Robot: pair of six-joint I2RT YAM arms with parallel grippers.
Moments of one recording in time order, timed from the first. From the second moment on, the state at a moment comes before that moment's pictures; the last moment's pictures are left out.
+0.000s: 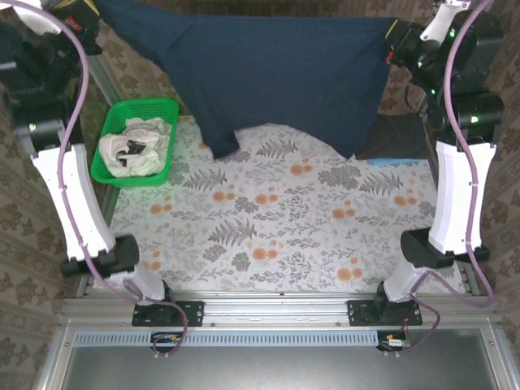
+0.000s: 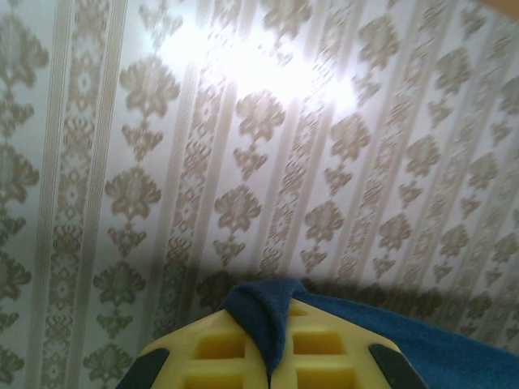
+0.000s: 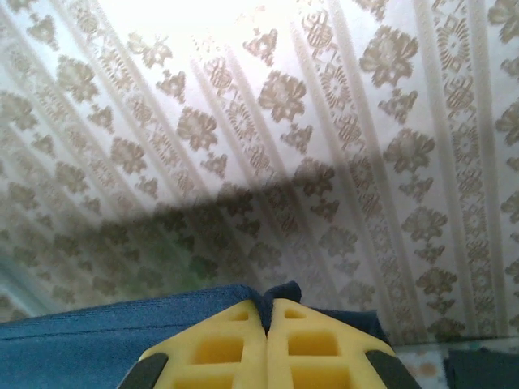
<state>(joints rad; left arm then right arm) 0.17 1.55 2.31 -0.40 0.49 -0.39 0.07 1.66 2.56 -0.93 -0.06 0.37</state>
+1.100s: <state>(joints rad) -0.16 0.58 0.47 -0.61 0.13 -0.58 0.23 0.98 0.84 -0.71 -0.09 0.55</state>
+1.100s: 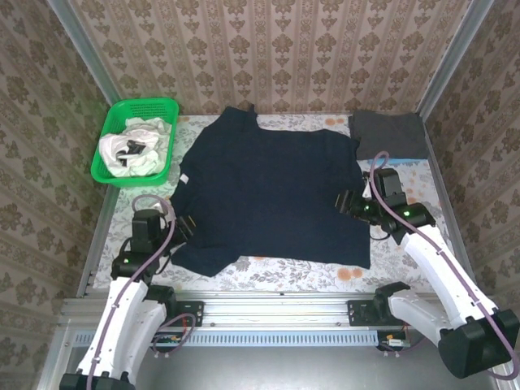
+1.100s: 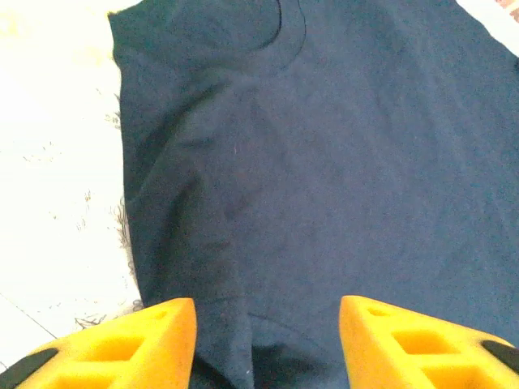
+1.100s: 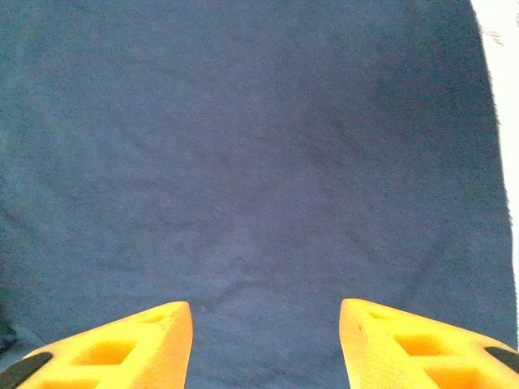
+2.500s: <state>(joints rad) -0.13 1.48 0.87 -0.40 0.10 -0.50 0.31 1.79 1.07 -0.51 0.02 0.58</state>
